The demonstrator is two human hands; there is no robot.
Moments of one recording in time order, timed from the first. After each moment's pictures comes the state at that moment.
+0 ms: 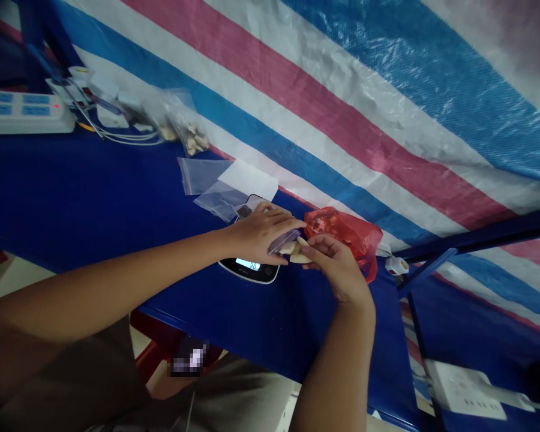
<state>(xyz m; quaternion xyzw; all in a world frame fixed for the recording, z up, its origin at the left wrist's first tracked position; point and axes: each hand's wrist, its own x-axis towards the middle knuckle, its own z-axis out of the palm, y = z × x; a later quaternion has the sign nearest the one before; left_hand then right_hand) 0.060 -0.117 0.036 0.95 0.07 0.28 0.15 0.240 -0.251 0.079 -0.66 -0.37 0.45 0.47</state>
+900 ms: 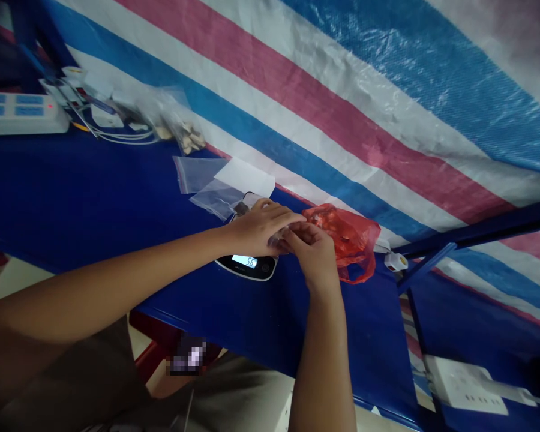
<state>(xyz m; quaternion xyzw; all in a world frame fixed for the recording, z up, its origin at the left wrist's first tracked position) 0.069 -0.117 0.034 0.93 0.07 0.32 0.17 0.201 -0.230 0.070 -0.64 -0.37 0.37 0.56</state>
